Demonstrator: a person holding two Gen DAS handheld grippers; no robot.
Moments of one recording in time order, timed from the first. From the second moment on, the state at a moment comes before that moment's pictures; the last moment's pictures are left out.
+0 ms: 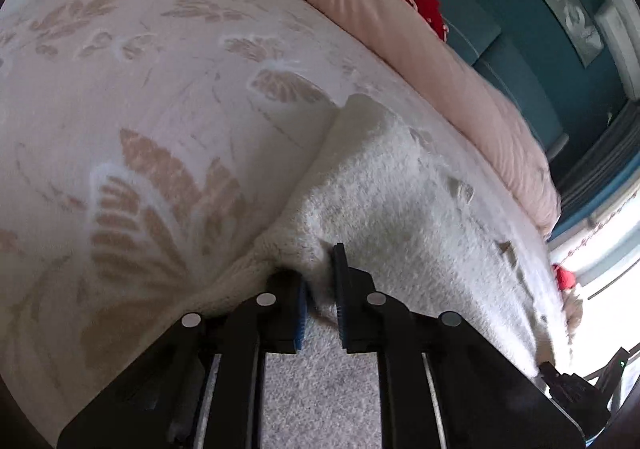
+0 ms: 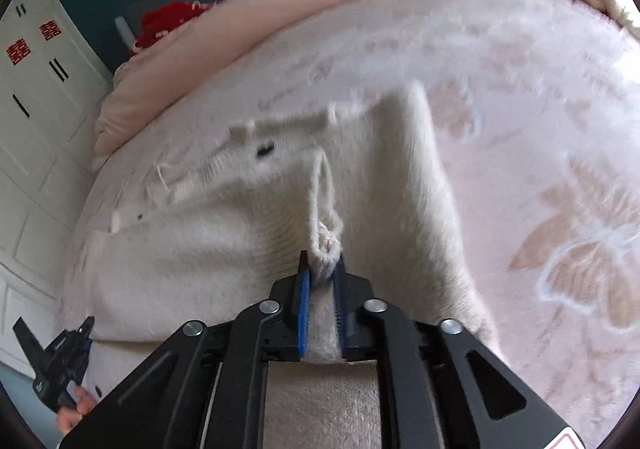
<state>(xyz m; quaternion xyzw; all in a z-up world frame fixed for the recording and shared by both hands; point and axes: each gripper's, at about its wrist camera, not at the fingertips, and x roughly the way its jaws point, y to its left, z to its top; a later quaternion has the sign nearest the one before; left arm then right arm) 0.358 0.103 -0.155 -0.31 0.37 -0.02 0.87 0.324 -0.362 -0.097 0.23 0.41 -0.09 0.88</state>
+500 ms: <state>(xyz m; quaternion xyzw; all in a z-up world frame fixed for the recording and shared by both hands) 0.349 0.108 -0.159 -0.31 0.34 -0.04 0.89 0.367 -0.366 -0.092 0.23 0.37 -0.11 0.89</state>
